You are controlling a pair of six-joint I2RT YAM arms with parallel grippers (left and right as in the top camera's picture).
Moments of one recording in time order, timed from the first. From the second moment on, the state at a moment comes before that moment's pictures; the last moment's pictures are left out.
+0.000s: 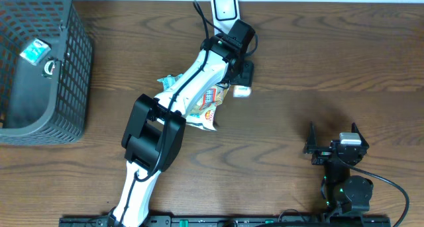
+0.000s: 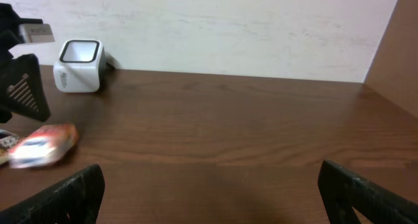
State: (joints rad) left arm -0.58 2.23 1.89 -0.88 0.15 -0.39; right arm 0.00 0.01 0.01 -0.07 0.06 -0.06
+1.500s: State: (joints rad) left arm 0.57 1.91 1.89 -0.68 0.00 -0.18; right arm 0.00 0.01 0.01 -0.07 0.06 -0.06
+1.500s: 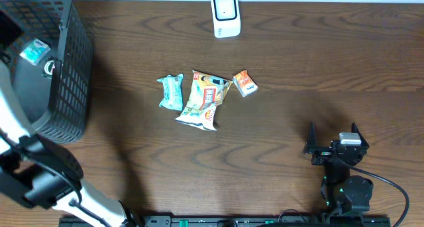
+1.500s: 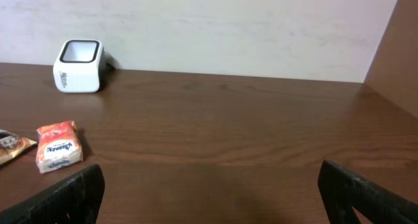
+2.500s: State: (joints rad) left arm 0.56 2.31 1.89 -0.42 0.00 0.35; right arm 0.00 0.01 0.01 -0.07 0.06 -0.06
